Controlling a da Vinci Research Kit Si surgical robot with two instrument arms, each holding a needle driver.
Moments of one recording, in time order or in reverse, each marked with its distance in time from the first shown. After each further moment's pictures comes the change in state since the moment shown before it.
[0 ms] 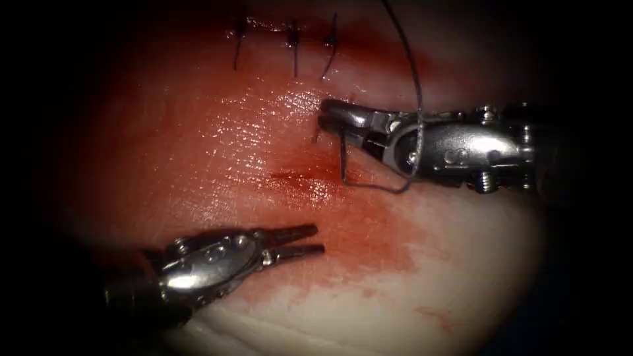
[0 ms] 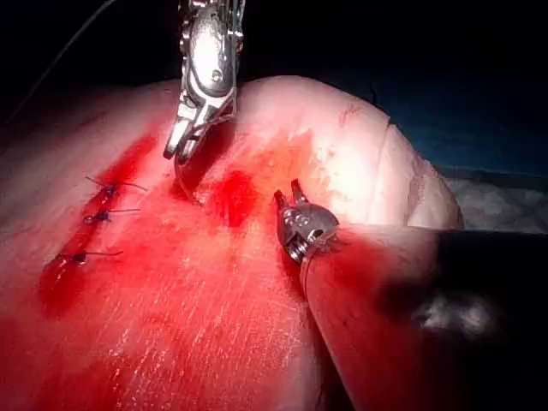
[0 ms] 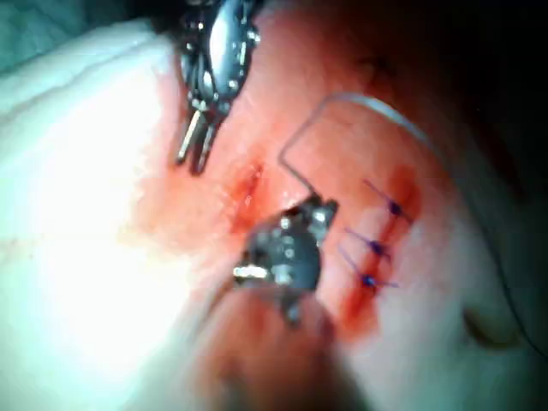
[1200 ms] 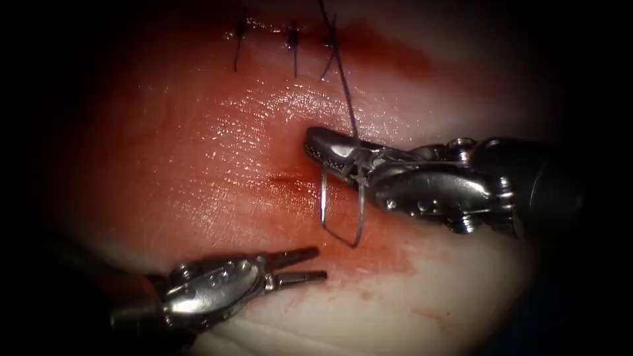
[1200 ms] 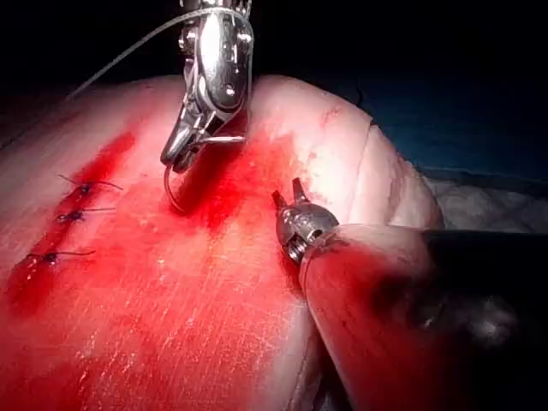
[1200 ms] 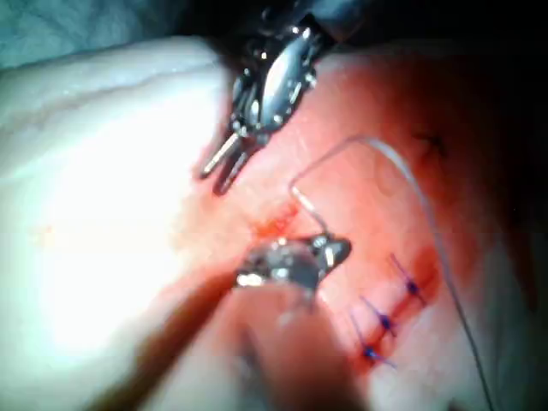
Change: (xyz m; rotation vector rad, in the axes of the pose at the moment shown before) right arm 0.002 -0.005 0.000 -0.053 0.040 -0.412; left arm -0.002 0.002 0.000 -0.052 0.002 0.015
